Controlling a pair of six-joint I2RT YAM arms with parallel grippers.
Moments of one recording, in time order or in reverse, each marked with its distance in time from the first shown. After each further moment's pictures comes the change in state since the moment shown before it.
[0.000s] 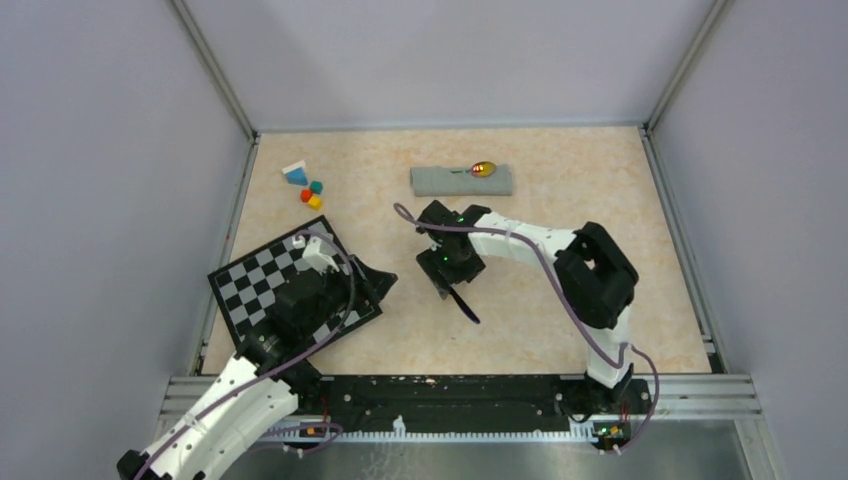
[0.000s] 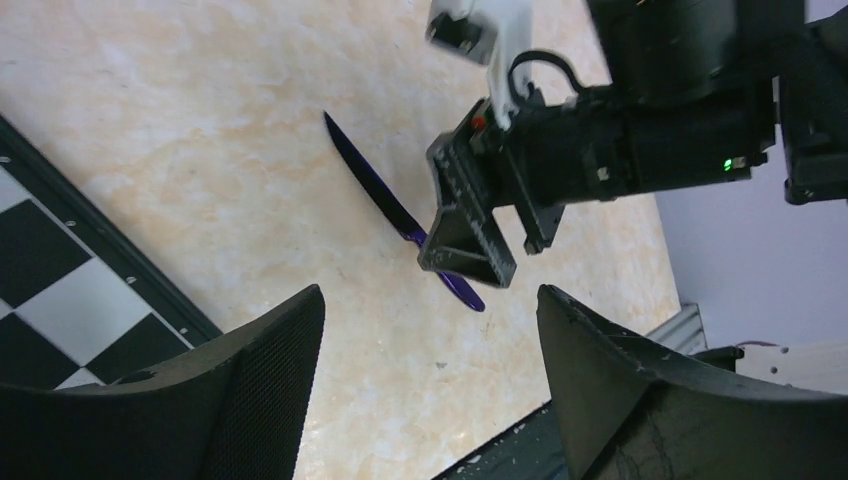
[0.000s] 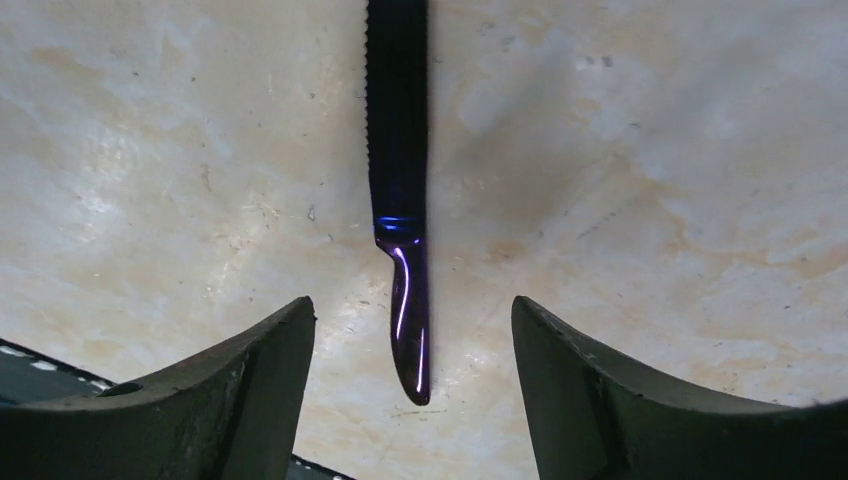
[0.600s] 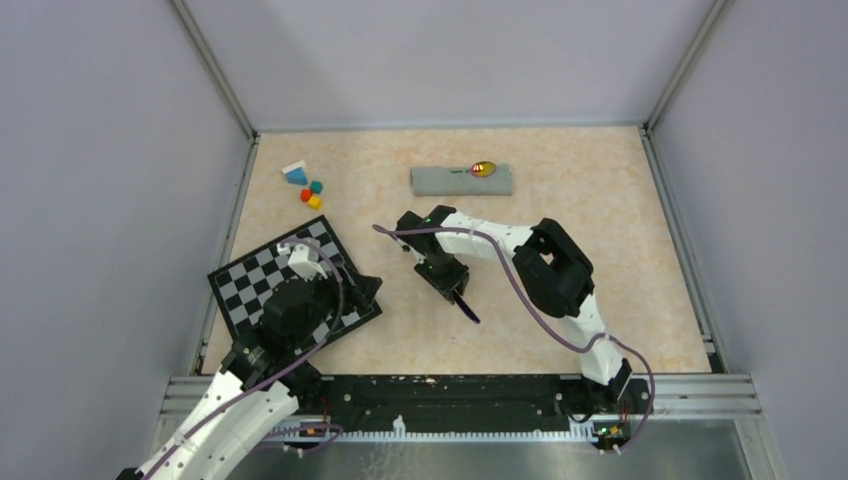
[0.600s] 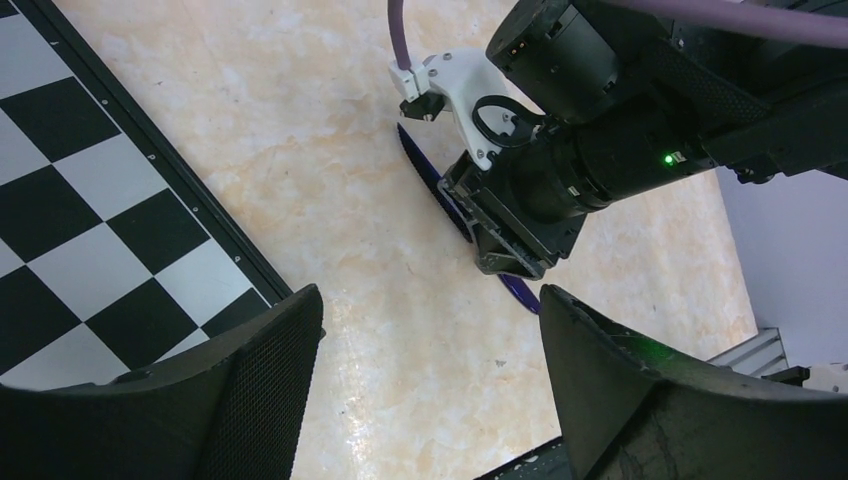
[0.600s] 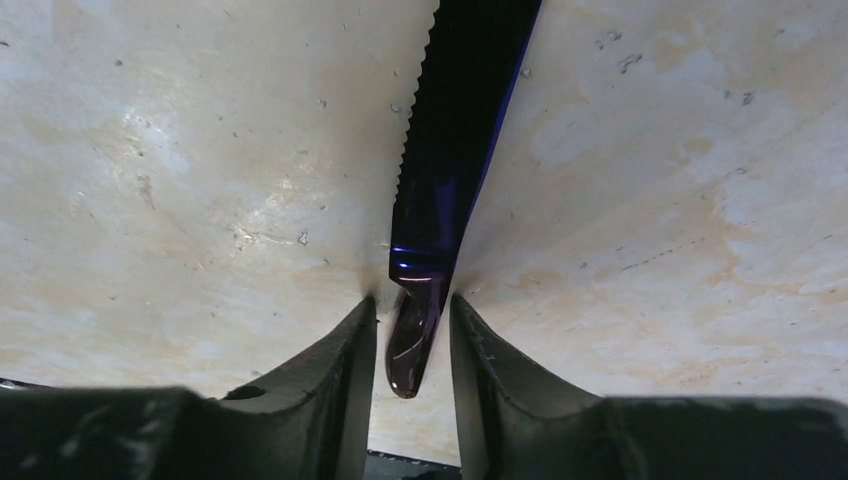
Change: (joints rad) left arm 0.000 -0.142 0.048 -0.218 -0.134 0.097; right arm 0.080 0.289 0.300 -0.319 0.058 -0.108
